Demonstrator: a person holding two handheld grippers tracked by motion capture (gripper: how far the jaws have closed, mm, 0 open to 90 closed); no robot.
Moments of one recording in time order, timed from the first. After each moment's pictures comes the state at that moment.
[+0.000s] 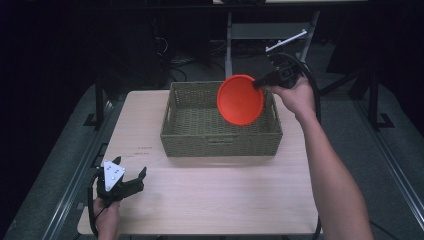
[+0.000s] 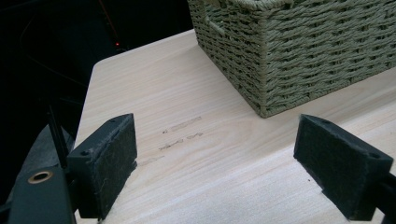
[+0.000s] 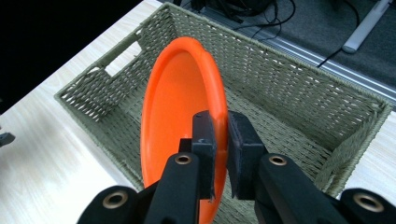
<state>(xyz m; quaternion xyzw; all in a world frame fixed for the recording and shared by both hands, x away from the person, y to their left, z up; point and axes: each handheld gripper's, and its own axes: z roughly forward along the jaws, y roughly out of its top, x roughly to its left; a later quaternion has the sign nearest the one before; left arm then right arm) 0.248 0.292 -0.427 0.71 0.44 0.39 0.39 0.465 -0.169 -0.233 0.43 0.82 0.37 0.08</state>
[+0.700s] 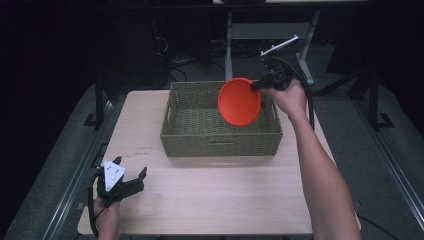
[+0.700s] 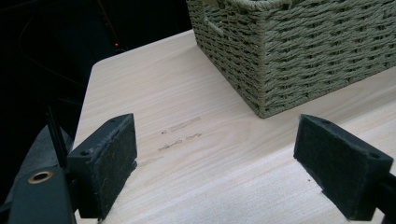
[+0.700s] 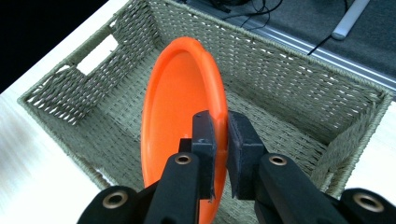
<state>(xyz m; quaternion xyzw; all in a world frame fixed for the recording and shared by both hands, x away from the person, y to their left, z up) 0.248 0.292 -0.427 0.71 0.43 0.39 0.39 0.481 -0.162 -0.254 0.46 0.81 0.35 0.08</state>
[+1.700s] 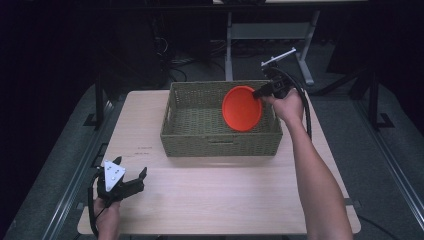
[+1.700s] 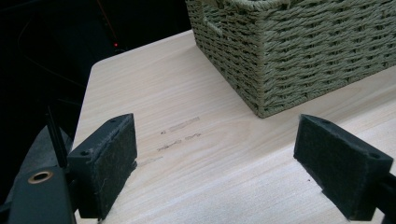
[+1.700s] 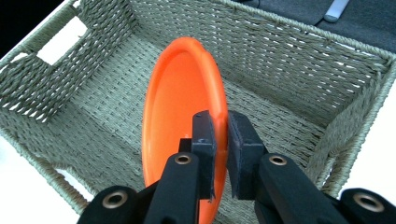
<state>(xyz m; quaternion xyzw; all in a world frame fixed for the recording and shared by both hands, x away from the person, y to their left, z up) 0.248 0.292 -0.427 0.72 0.43 0.39 0.38 0.491 -0.168 -0.292 0.48 0.80 0.34 0.08</state>
